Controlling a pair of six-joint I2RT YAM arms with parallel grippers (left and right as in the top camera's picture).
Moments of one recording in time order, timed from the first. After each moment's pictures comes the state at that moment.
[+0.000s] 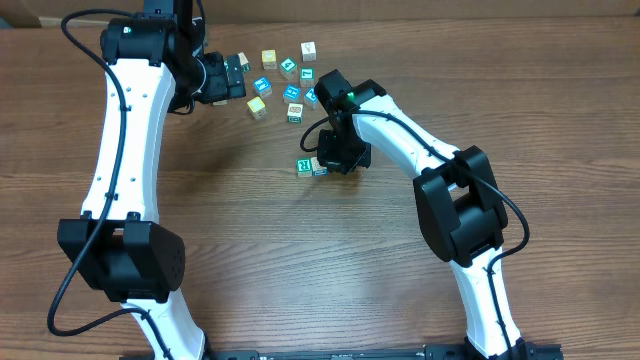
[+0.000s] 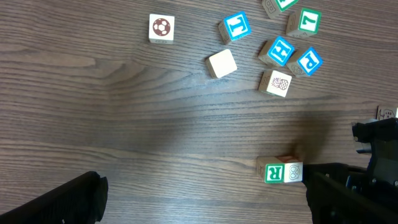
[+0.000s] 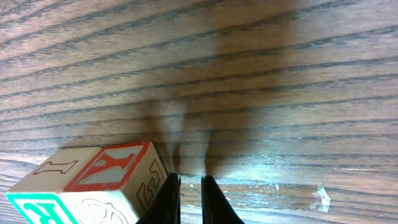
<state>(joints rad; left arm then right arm) -0.06 1.98 2.07 -1.30 0.08 -0.26 0.52 2.33 1.87 -1.06 -0.17 0.61</state>
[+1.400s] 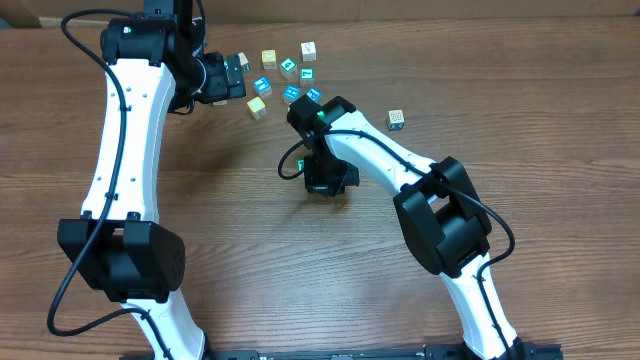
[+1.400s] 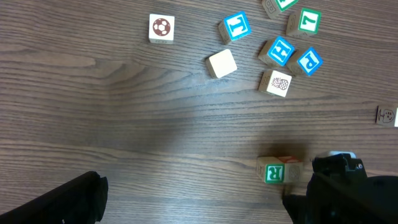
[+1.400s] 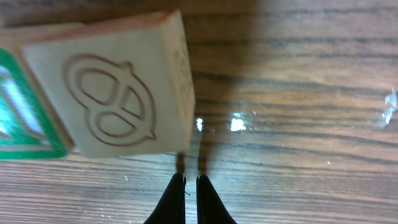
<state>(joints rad) -0.06 1.98 2.07 -1.30 0.08 -0.26 0.64 2.33 1.87 -1.19 -0.08 0.59</state>
